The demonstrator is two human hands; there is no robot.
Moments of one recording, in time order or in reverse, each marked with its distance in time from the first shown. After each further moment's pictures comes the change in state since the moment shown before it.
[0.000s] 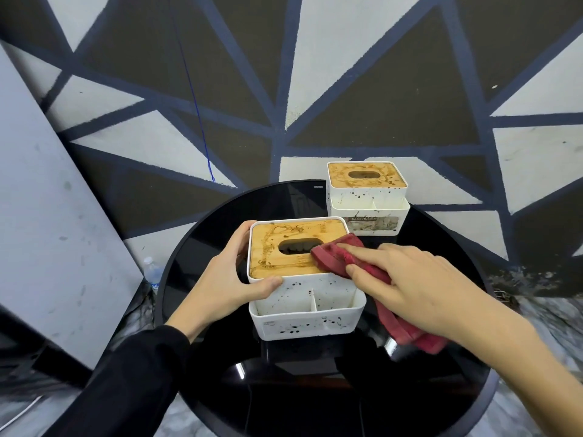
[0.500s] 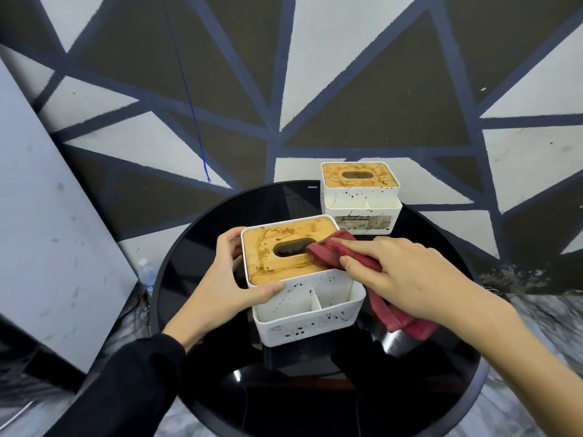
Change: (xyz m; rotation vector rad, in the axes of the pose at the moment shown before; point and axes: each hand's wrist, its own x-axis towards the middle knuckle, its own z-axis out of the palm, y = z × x) left_hand -0.009 -0.007 0.010 -0.123 0.041 -0.104; right_hand 0.009 0.005 0.000 -0.014 0.021 0.036
